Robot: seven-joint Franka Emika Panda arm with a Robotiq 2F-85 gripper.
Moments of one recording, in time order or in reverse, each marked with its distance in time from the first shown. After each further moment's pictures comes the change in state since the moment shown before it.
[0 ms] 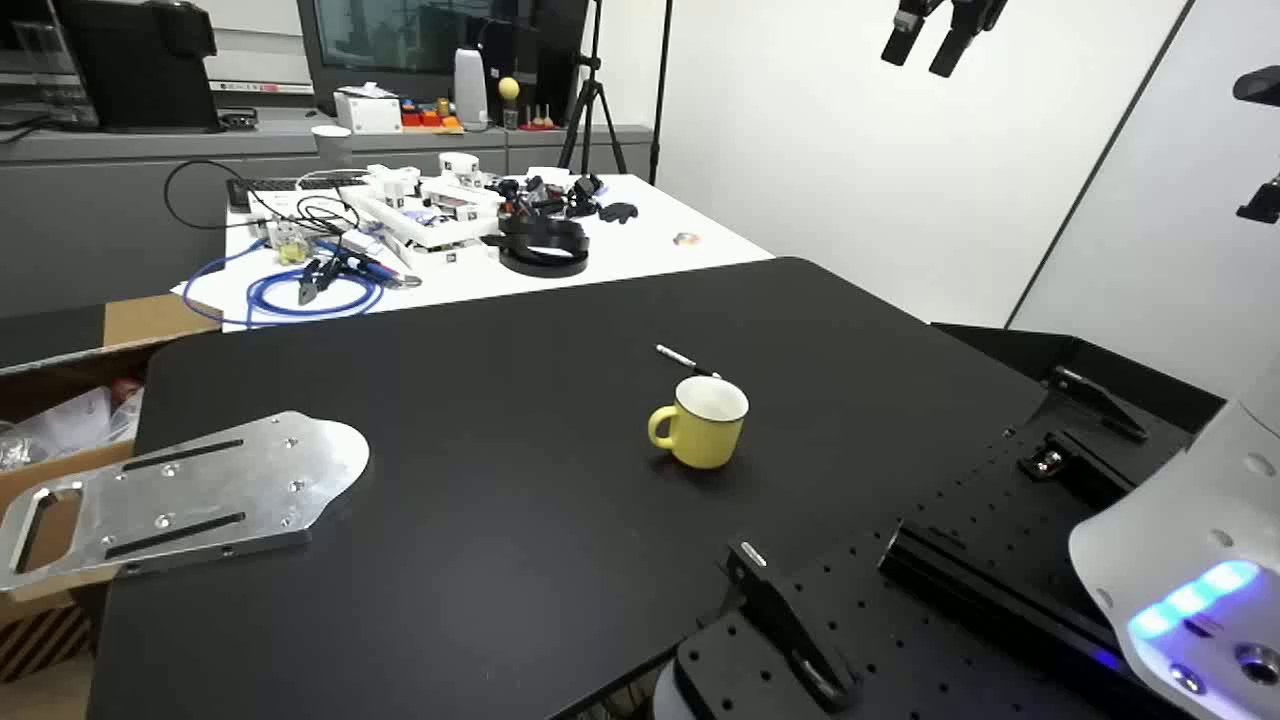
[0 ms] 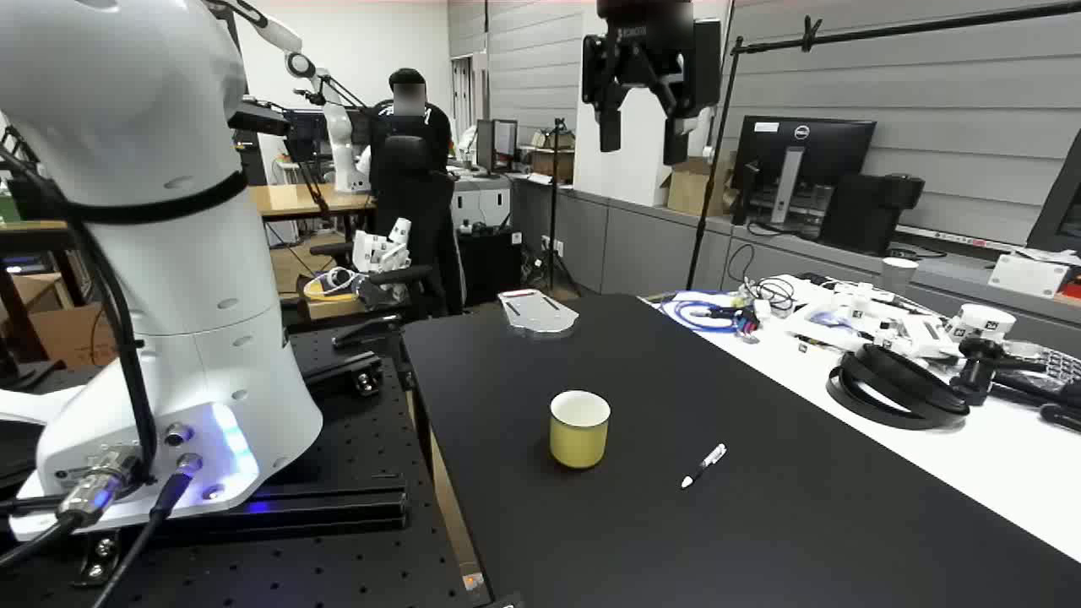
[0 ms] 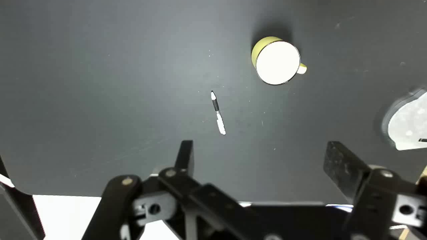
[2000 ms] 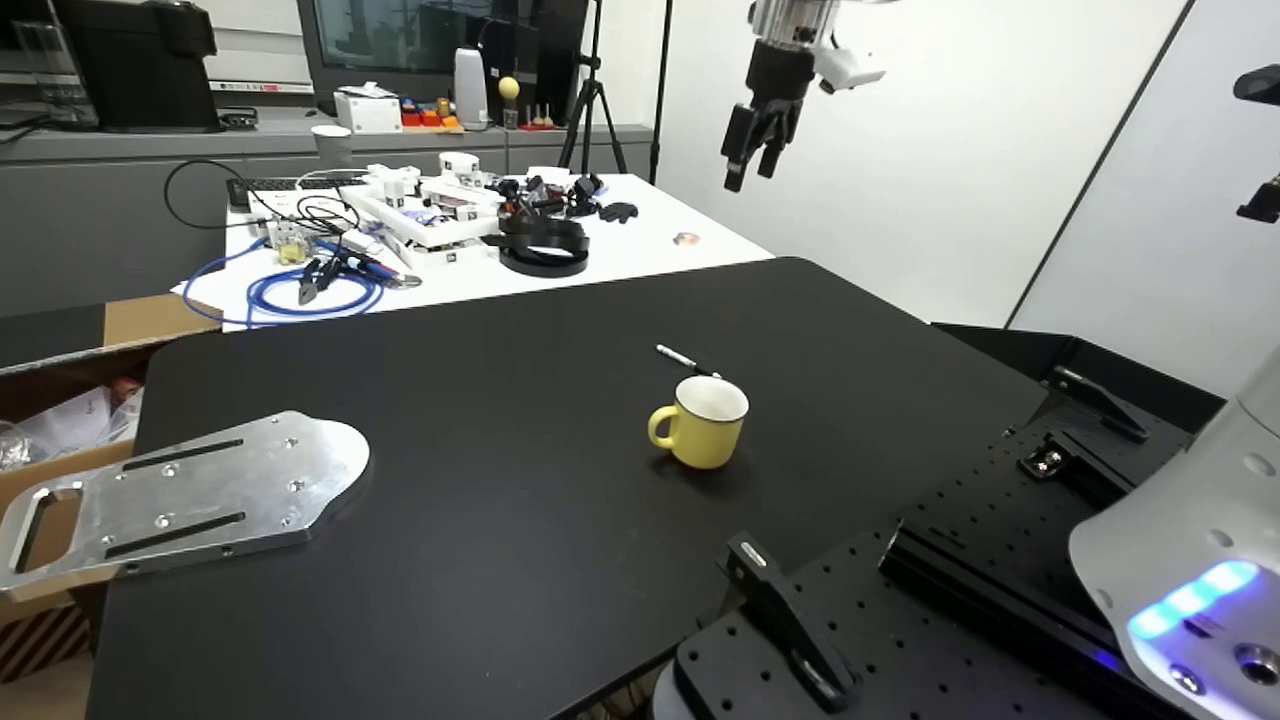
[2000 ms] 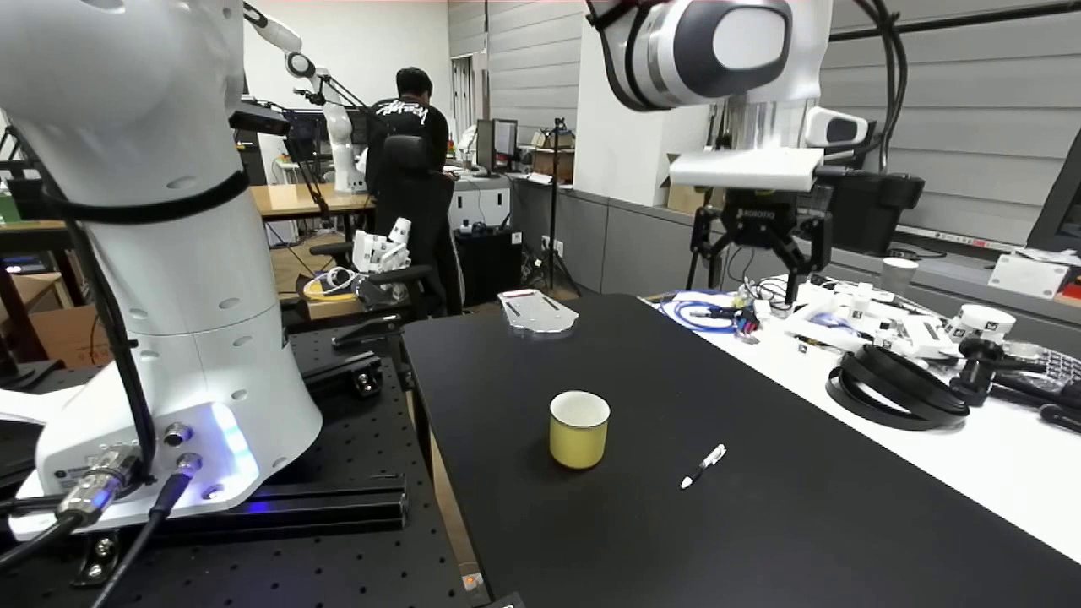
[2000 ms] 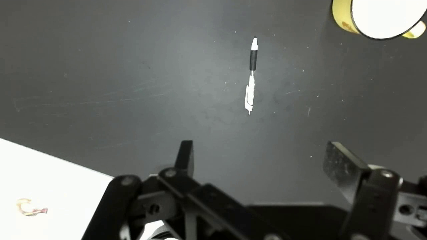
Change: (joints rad) arm 0.018 0.865 0.092 0.451 0.041 0.374 -0.214
